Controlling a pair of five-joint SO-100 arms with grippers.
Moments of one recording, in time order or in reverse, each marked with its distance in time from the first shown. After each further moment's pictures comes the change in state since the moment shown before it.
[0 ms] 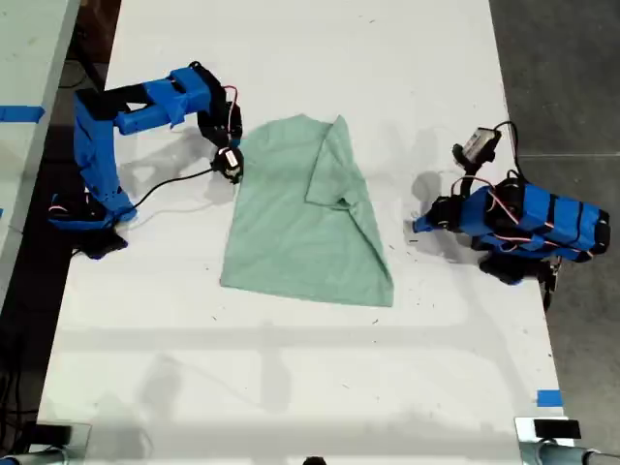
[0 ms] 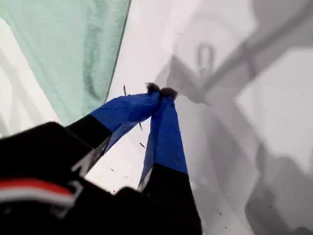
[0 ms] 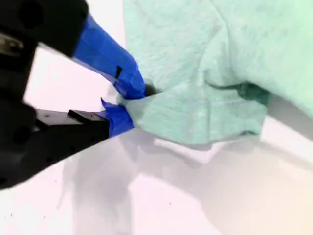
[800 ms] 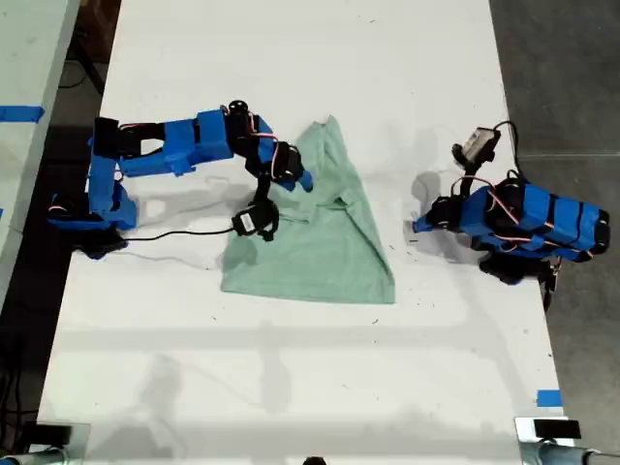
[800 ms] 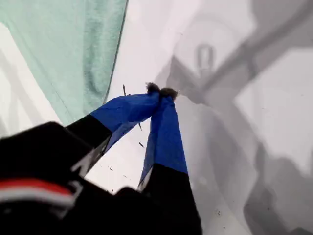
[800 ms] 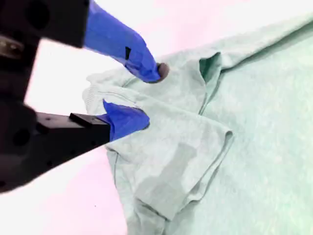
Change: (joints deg) arm 0 31.1 -0.6 -29.4 4.0 -13.7; arm 1 0.0 0.0 0.0 0.0 -0.6
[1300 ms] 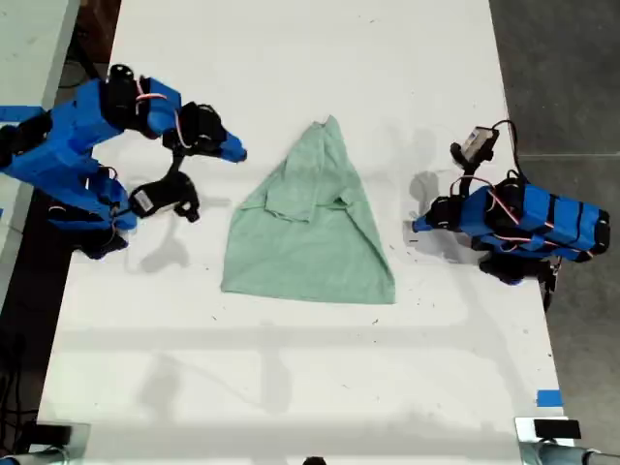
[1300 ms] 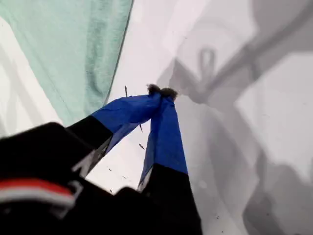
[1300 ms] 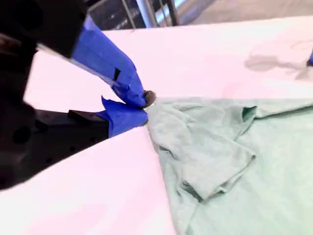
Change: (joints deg) arm 0 1.7 65.0 50.5 -6.8 -8.2; arm 1 0.0 0.0 0.0 -0.9 -1.8
